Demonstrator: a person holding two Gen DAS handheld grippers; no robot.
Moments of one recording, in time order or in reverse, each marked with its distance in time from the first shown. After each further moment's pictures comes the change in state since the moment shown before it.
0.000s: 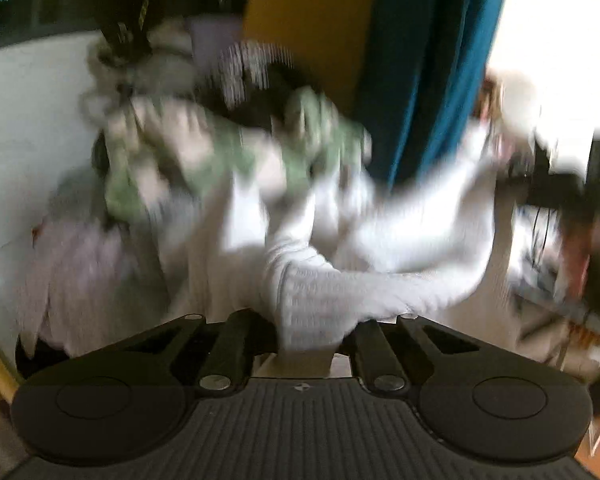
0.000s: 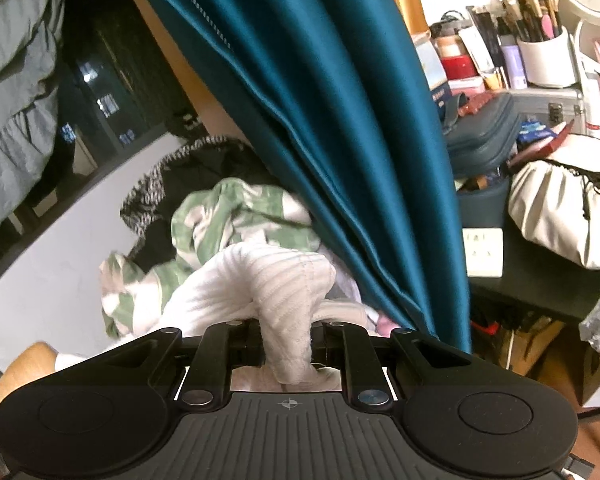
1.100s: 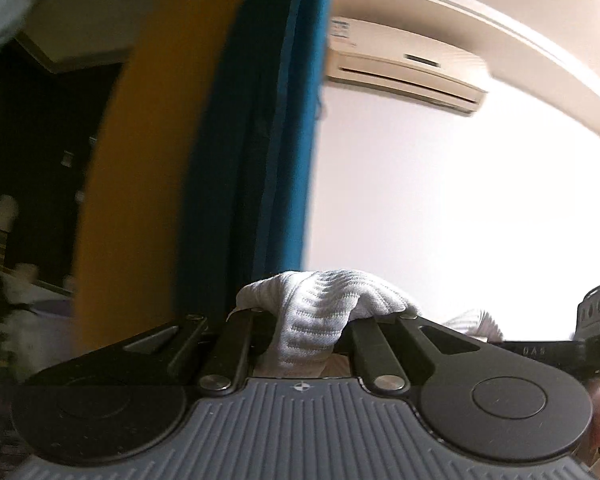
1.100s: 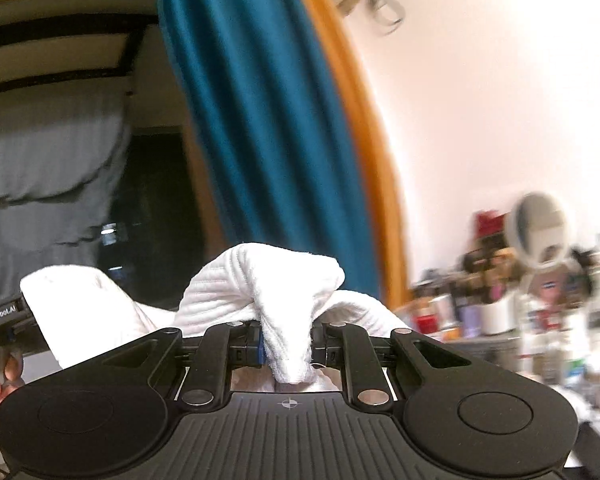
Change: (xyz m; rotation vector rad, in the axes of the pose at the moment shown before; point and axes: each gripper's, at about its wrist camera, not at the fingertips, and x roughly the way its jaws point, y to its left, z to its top) left arm -0.098 -0.135 0.200 0.256 -0.583 -0.471; right arm -0.302 0.080 0.053 -0.151 -0.610 -0.089
